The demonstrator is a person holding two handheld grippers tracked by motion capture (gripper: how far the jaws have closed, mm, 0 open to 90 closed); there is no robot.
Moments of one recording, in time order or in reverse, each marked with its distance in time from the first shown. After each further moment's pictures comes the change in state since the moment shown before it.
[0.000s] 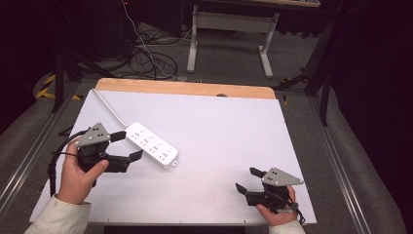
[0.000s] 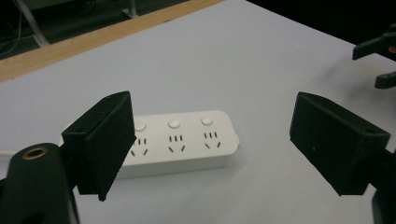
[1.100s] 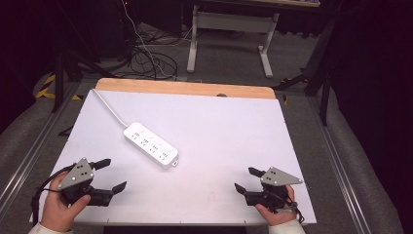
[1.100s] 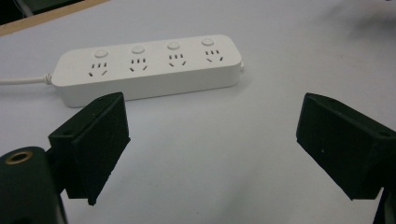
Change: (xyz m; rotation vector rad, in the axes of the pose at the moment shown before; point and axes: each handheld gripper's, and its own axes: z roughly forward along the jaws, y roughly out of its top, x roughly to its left) left arm -0.002 -0.094 -0.013 -0.012 0.029 0.090; right arm 0.000 0.001 0.001 0.000 0.012 -0.011
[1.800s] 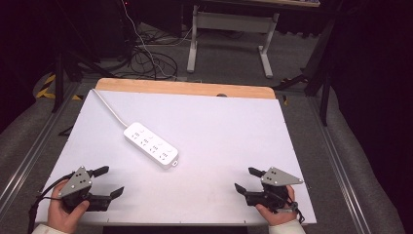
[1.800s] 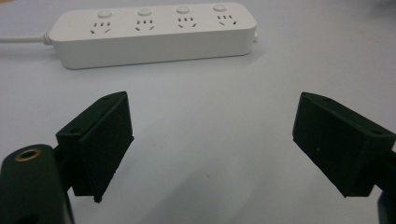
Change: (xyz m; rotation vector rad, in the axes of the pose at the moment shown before) left arm 0.004 -0.034 0.005 -0.006 0.027 -0.028; right arm 0.000 0.000 0.000 -0.004 0.006 0.002
